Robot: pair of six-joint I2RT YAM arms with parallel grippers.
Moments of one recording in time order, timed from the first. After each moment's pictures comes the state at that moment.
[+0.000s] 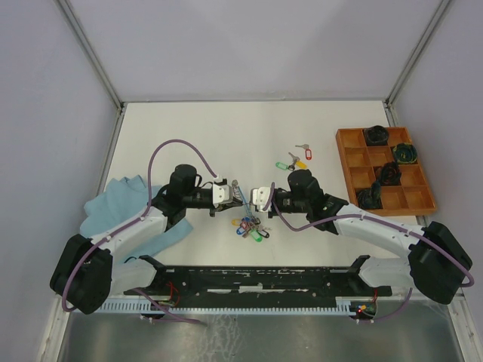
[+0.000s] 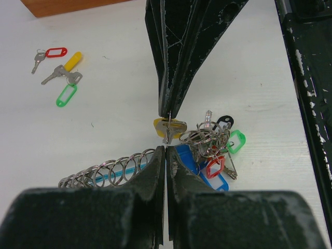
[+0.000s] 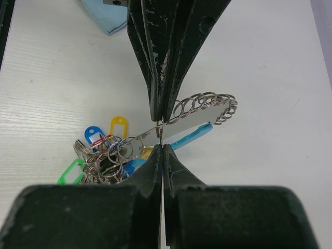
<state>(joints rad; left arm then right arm) -0.52 1.17 0.55 0.16 0.90 0.62 0.81 1.24 0.66 0.16 -0.51 -0.68</state>
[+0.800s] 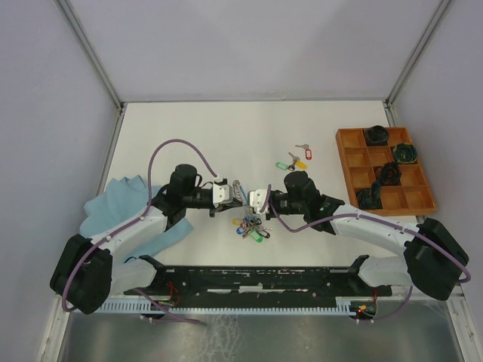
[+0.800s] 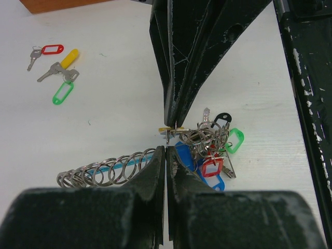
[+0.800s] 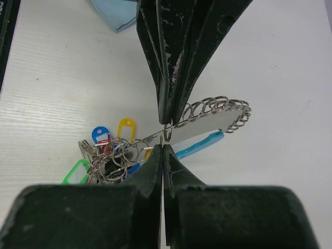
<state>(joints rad) -0.52 1.17 0.56 0.13 0.90 0.62 0.83 1.27 0.66 0.16 -0.51 -0.68</state>
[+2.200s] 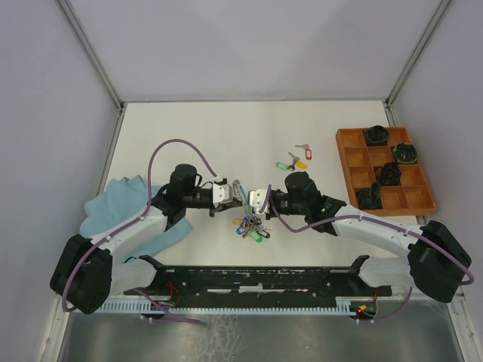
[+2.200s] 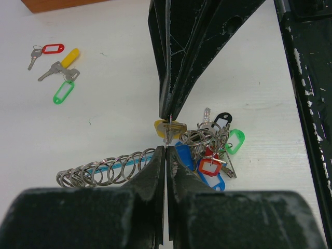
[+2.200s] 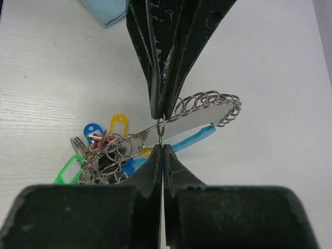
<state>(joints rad) -0.52 1.17 0.56 0.13 0.90 0.62 0.84 1.25 0.66 0.15 -0.45 -0.69</state>
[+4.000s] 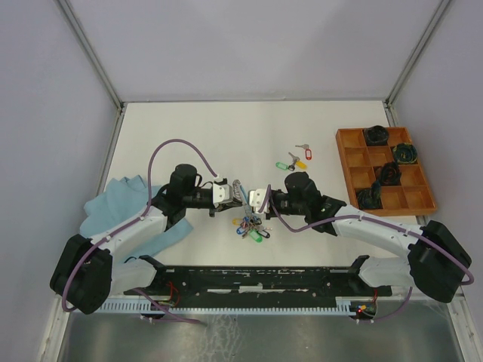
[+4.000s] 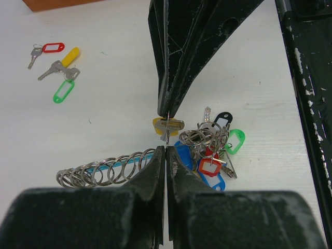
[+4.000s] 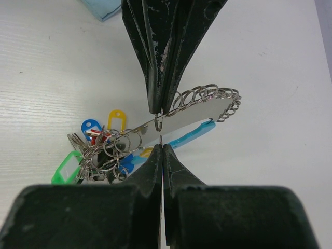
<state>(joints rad) -0.52 1.17 0.56 0.13 0.90 0.62 0.84 1.25 0.66 0.14 -0.42 -0.69</state>
